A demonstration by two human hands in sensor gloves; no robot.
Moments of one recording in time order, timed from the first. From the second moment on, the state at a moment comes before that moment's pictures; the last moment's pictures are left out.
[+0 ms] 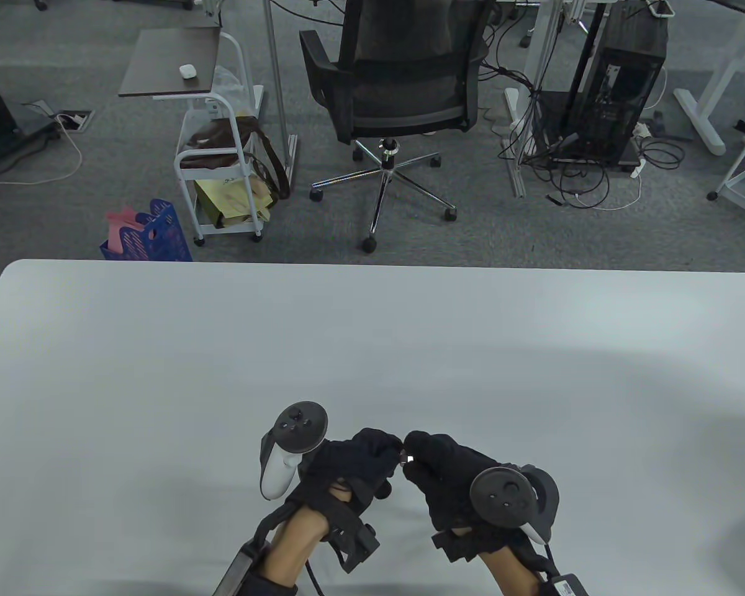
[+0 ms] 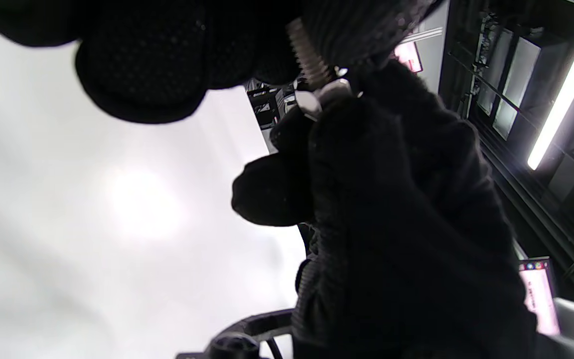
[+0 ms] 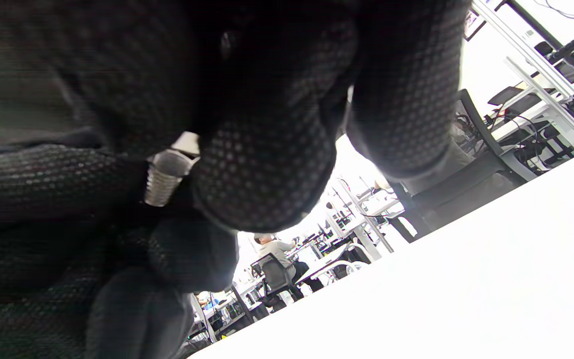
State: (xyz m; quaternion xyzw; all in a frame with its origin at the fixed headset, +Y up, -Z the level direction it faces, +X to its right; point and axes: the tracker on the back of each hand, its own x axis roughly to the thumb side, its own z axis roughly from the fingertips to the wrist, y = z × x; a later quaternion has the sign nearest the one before) left_hand -0.093 -0.698 -0.324 -0.19 -0.17 0.57 0.78; right_hand 0.125 -0.679 -0.287 0.20 -0.20 0.90 0.34
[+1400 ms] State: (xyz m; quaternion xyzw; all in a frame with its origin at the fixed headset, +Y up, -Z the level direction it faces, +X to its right) left_hand -0.046 -0.720 -0.325 -0.11 -0.18 -0.01 0.98; right_hand 0.165 -0.683 -0.305 0.14 -0.23 0.94 0.21
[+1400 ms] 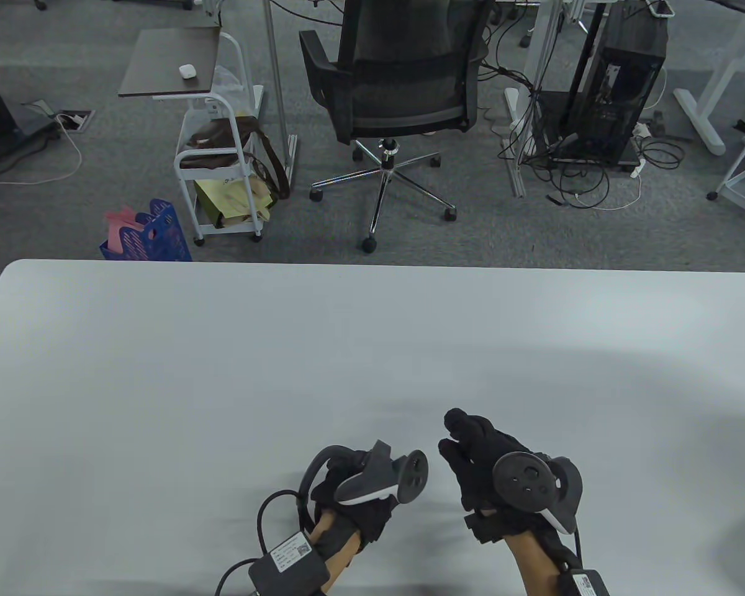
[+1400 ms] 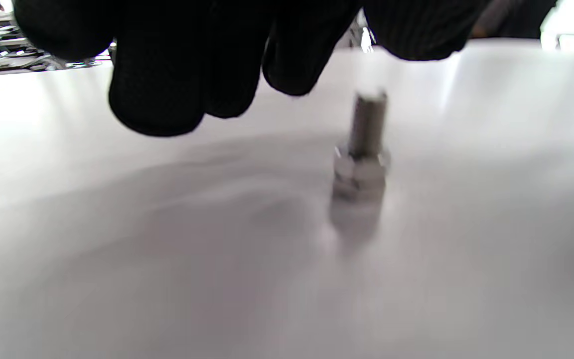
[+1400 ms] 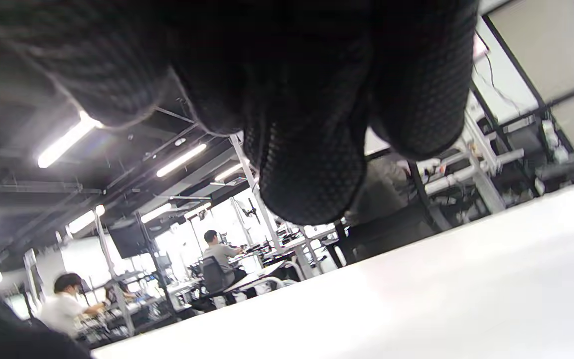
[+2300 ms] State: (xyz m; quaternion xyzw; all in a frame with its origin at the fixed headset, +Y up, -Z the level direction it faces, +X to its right) left_hand -0.136 -0.691 -0.353 -0.04 -0.05 0.12 0.99; right_hand 0.197 -0.690 -0.326 0.04 -0.21 0.97 -0.07
